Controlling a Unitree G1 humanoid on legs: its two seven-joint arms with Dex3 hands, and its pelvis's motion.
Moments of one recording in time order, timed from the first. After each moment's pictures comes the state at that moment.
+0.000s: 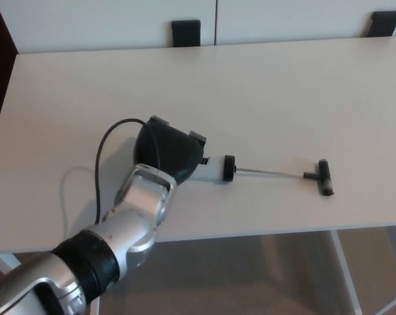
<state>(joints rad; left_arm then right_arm) -0.69 0.31 -0.93 0.59 0.96 0.38 0.02 0.48 -0.14 -0.36 0.25 0.23 -0.25 0.19</state>
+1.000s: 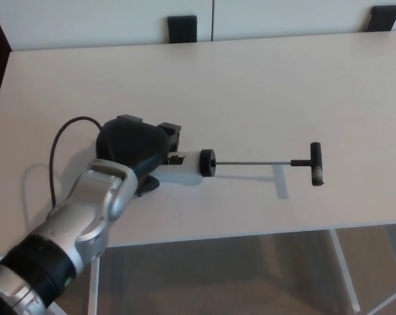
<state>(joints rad) -0.59 0.44 -0.70 0.50 0.82 0.17 0.03 0.46 -0.07 -0.48 -0.62 0.26 -0.29 0.12</state>
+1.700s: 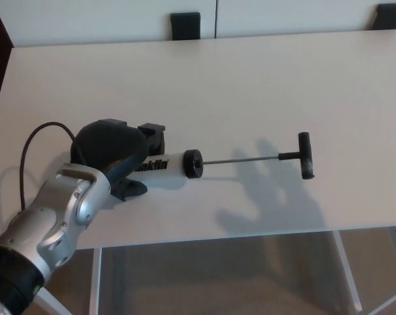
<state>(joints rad) -0.51 0.52 -0.61 0.41 0.74 0.02 0.01 -0.05 -0.20 -0.26 -0.39 0.18 -0.10 0.07</state>
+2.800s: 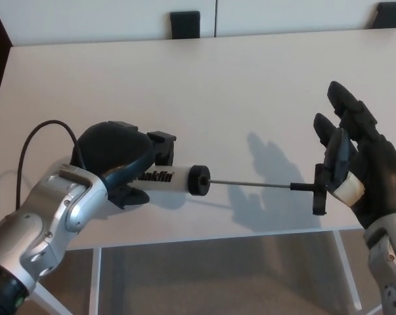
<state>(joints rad) -0.45 0.59 -0.57 0.24 0.77 -0.04 -0.07 -0.11 -0.09 -0.03 0.00 0.16 0.03 0.11</state>
